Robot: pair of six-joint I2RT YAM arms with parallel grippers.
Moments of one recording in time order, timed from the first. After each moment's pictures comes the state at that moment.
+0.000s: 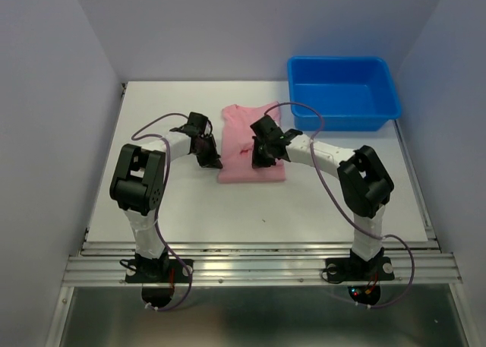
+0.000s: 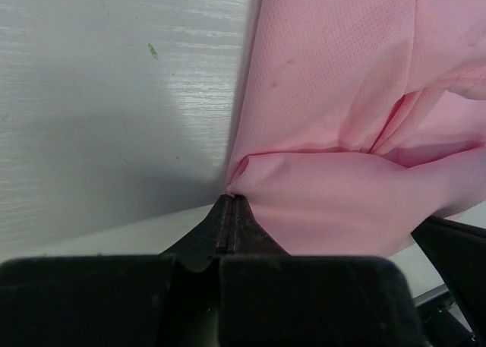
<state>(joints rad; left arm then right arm) -0.30 1.87 1.17 -0.41 0.27 -0.58 0.69 1.93 1.41 -0.46 0.07 0.71</state>
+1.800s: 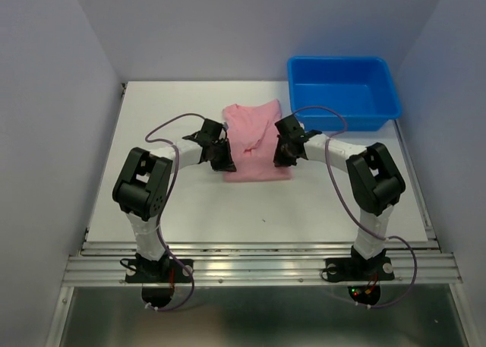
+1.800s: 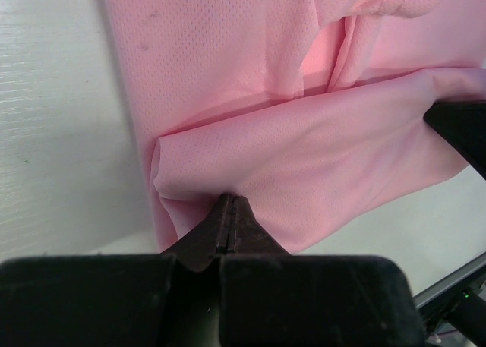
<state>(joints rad) -0.43 1.84 1.09 -0.26 0.26 -0.57 0.52 1.91 1.27 -0.39 0.09 0.71</state>
